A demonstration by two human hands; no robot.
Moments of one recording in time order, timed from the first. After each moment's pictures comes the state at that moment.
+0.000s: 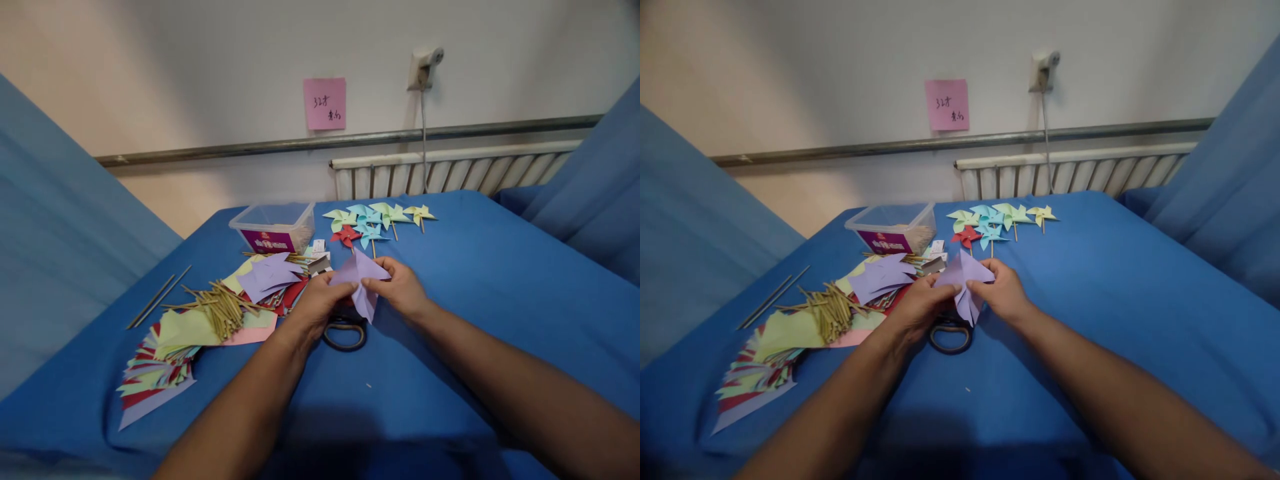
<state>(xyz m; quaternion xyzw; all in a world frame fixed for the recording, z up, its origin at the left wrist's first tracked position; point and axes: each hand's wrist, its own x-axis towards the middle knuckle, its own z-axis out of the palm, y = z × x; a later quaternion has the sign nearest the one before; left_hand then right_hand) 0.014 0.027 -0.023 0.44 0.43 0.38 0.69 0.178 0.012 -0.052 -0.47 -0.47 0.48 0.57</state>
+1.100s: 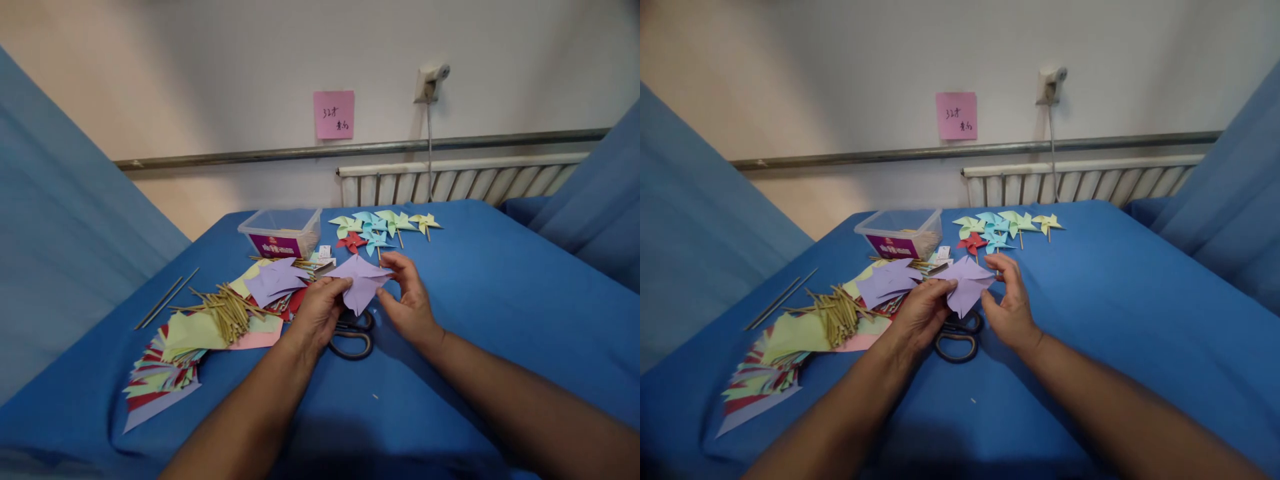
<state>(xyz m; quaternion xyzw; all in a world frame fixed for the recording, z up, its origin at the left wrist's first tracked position) 0.015 0.028 -0.022 0.33 0.39 0.48 0.71 0.172 0.002 -0.065 -0.43 -0.60 0.20 0.65</state>
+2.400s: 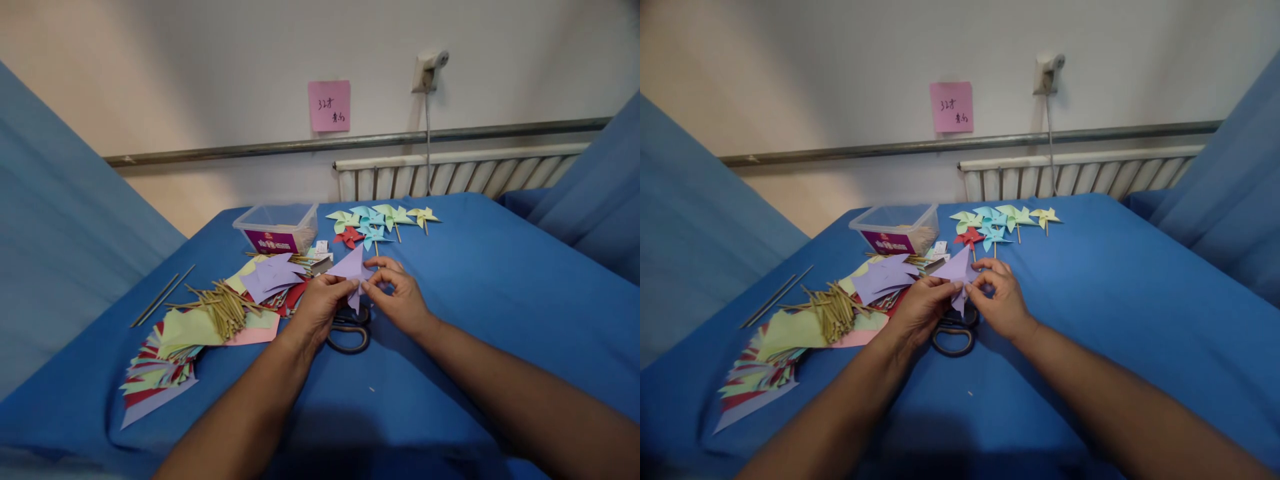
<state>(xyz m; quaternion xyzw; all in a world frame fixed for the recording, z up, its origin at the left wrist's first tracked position) 0.017 0.028 -0.027 0.42 0.43 0.42 0.68 0.174 0.005 -0.059 -0.47 -0.65 0.19 0.56</state>
